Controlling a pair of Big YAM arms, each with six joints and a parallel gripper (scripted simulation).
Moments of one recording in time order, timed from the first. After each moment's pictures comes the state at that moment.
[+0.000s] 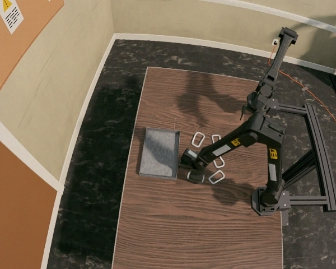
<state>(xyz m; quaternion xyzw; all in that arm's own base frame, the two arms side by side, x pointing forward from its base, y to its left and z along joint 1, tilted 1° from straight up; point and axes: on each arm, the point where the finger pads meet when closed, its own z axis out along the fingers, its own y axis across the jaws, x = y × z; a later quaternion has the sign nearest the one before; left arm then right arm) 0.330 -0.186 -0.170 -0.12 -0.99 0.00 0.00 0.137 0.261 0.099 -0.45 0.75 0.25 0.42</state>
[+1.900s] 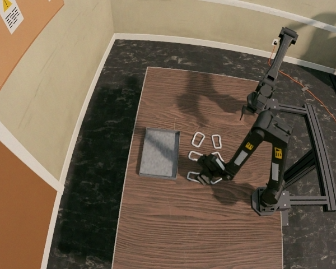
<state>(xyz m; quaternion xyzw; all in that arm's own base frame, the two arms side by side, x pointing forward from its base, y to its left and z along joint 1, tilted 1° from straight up) 0.312 -0.197 -0.143 -0.28 -0.92 0.06 -0.26 0.137 0.261 0.099 -0.45 0.75 0.25 0.42</state>
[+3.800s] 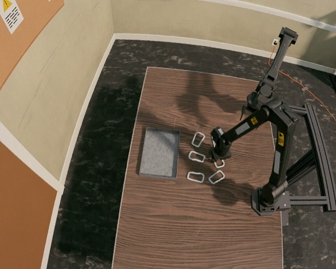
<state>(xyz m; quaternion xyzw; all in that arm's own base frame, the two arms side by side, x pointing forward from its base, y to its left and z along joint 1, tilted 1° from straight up) 0.198 -0.296 -0.173 -0.58 -0.82 -0.01 0.01 0.137 0.261 0.099 -0.45 0.75 0.25 0.42</state>
